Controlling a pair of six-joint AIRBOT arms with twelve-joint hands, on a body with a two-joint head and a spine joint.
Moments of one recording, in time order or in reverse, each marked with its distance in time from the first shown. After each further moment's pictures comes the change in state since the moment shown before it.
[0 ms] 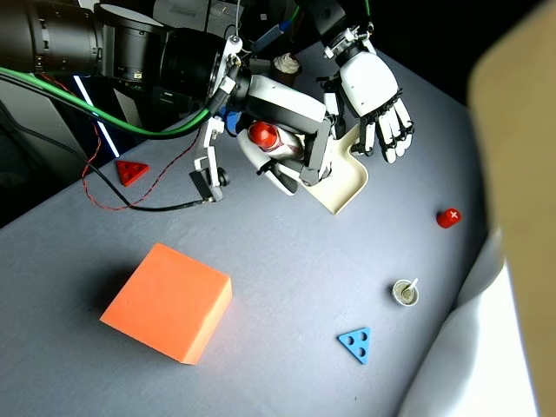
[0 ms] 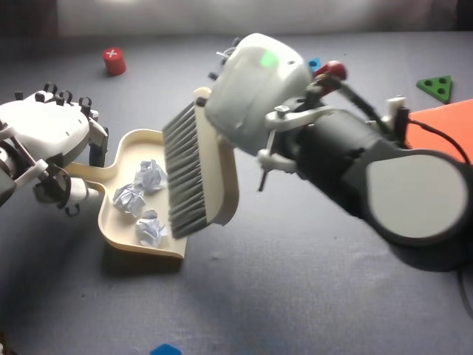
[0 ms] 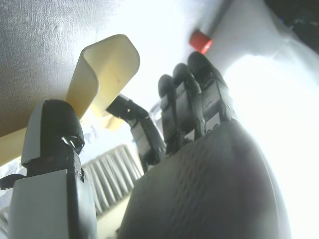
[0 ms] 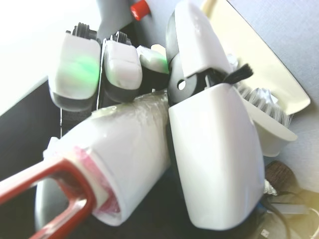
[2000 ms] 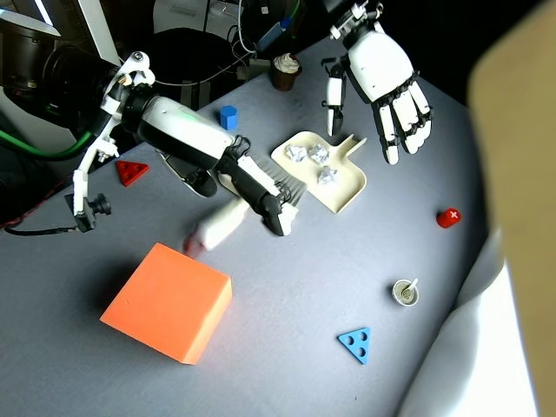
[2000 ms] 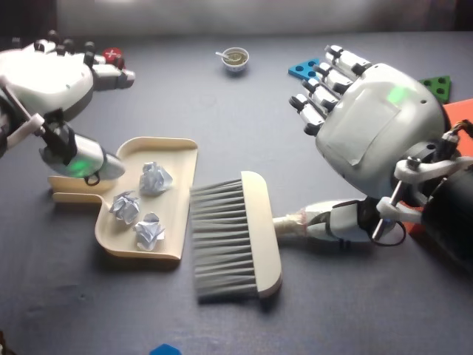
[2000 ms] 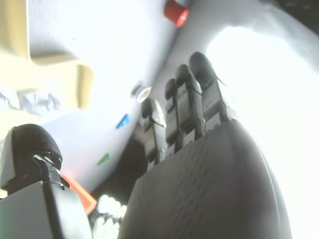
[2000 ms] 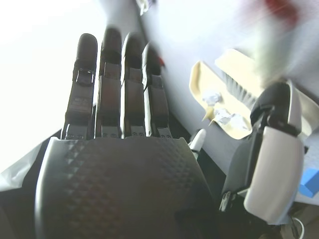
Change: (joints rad) left arm -0.200 0.094 -0.107 -0.095 0.053 0.208; right arm -0.160 0.262 -0.251 -0.032 -0.188 -0.014
